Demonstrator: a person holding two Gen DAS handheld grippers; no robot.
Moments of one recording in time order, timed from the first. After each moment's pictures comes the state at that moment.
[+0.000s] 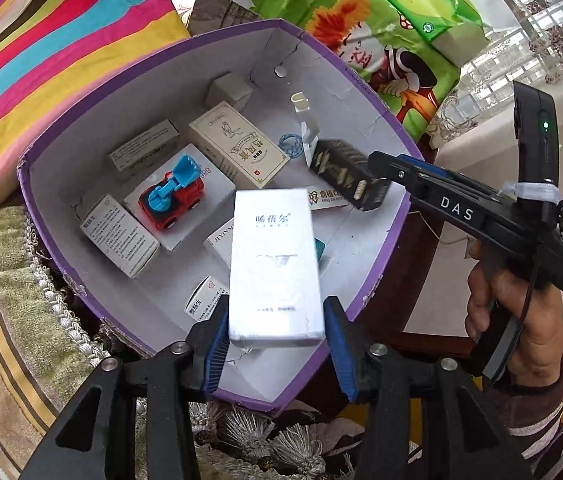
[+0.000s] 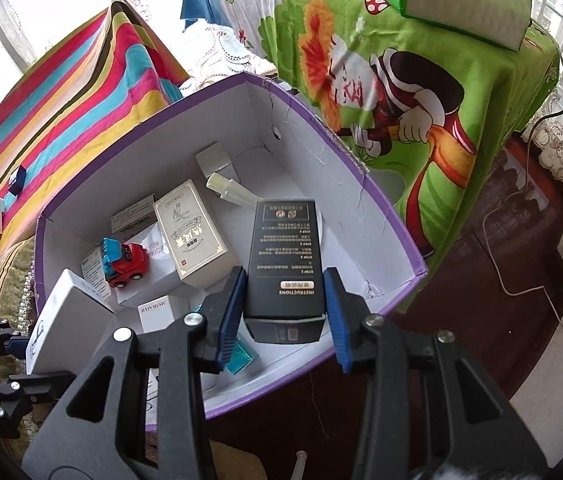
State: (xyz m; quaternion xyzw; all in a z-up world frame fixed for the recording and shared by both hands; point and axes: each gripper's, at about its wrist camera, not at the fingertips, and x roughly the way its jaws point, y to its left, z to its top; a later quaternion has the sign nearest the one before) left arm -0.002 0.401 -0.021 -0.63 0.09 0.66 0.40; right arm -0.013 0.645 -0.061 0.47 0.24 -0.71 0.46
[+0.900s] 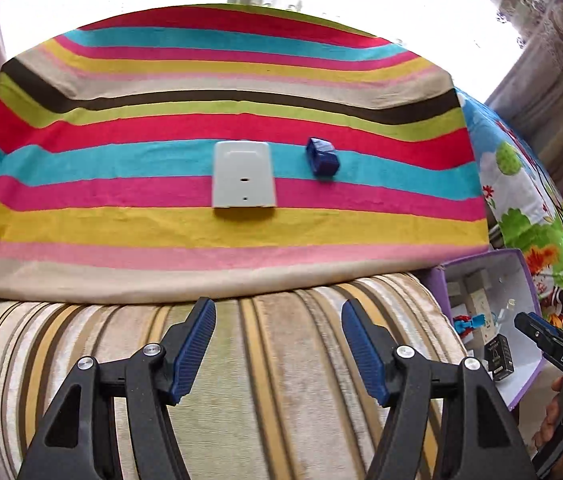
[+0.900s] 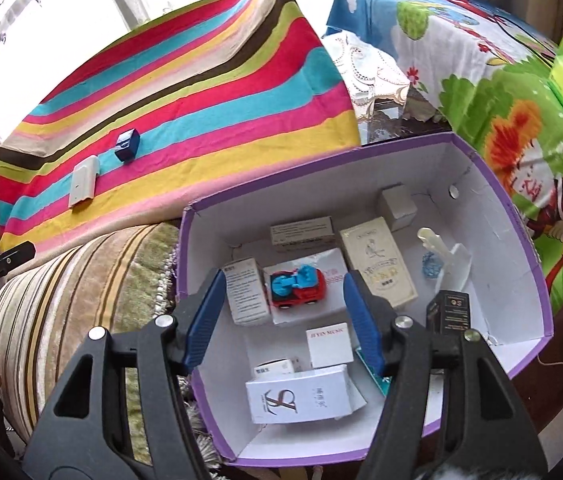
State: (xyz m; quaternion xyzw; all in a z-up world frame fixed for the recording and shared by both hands) left arm -0.058 0.109 0.034 -0.50 -0.08 0.86 0.04; right arm 0.124 0.577 -0.021 0.42 0.27 -0.63 0.60
